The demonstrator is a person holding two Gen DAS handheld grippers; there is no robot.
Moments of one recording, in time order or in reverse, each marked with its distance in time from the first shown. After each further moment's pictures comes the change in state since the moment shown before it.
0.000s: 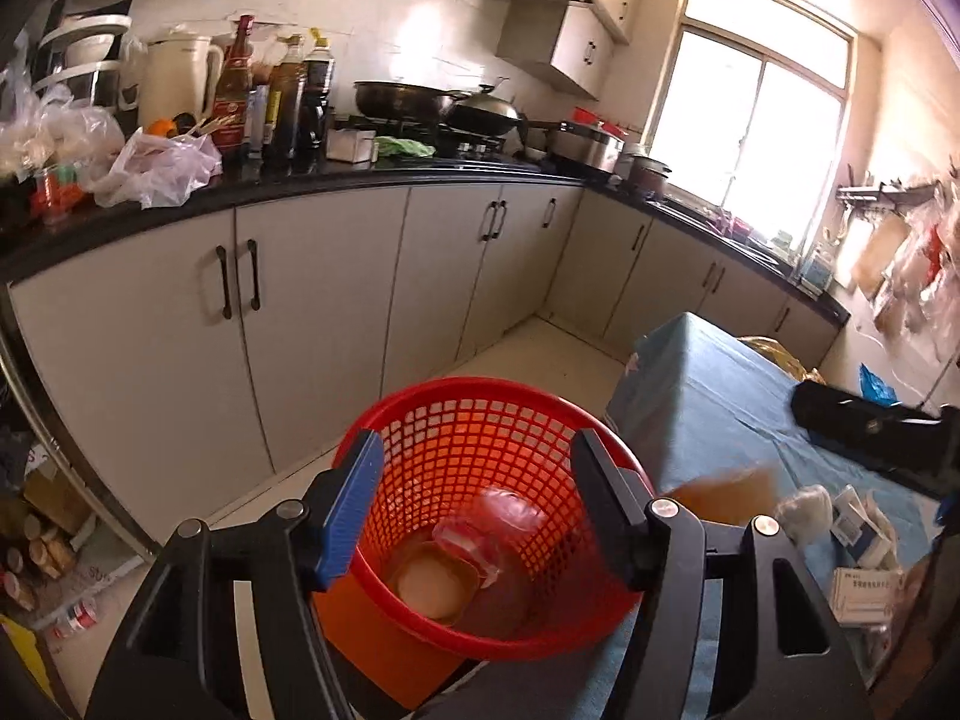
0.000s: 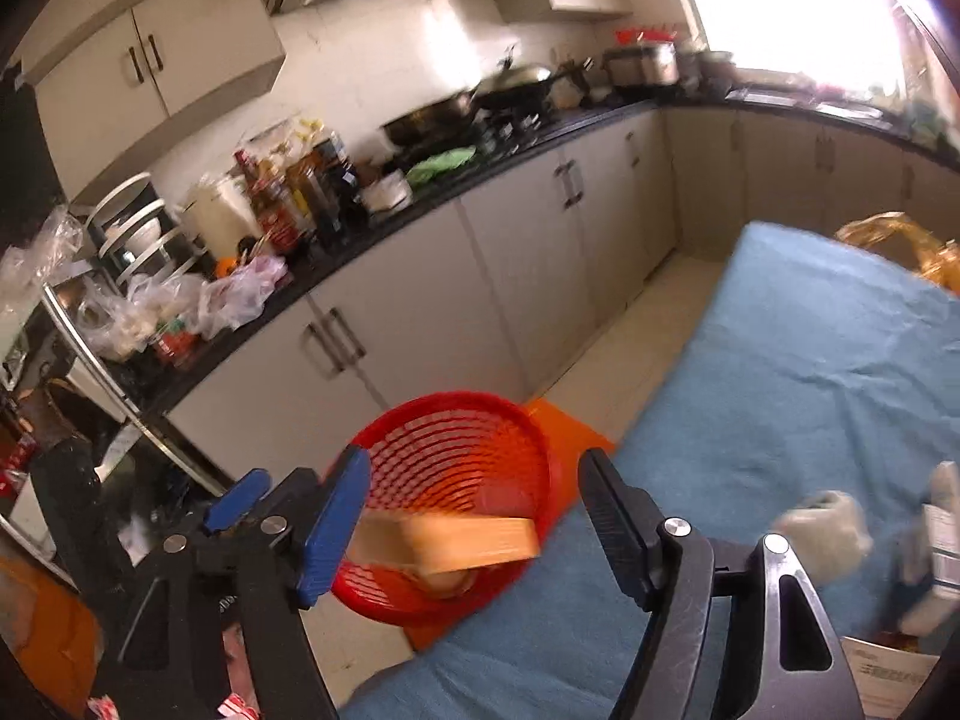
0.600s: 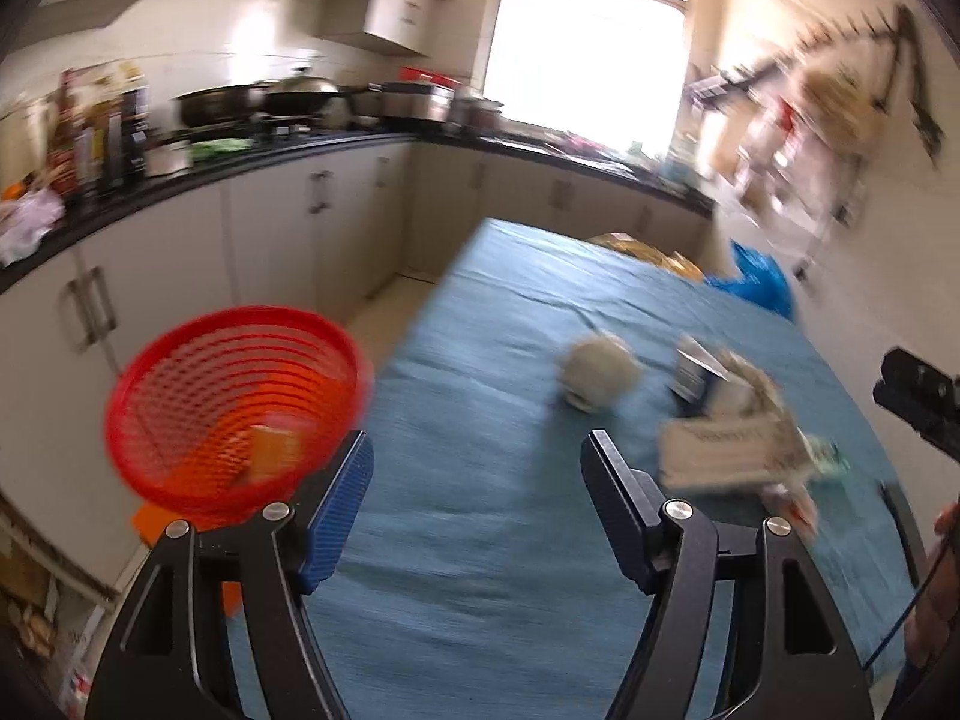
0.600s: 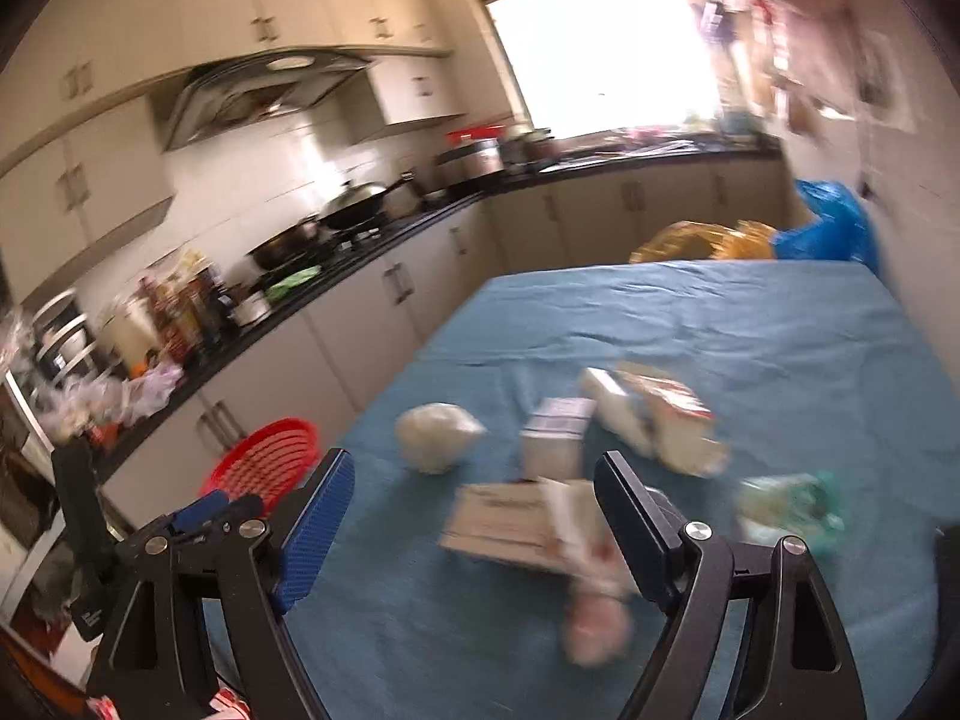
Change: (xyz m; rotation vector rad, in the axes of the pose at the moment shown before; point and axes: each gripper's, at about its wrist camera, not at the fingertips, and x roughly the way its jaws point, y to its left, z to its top) left arm -0.038 -0.146 -0.080 0.273 0.096 -0.270; right arm -0.213 -0.140 -0.114 0.195 -0.243 -0.291
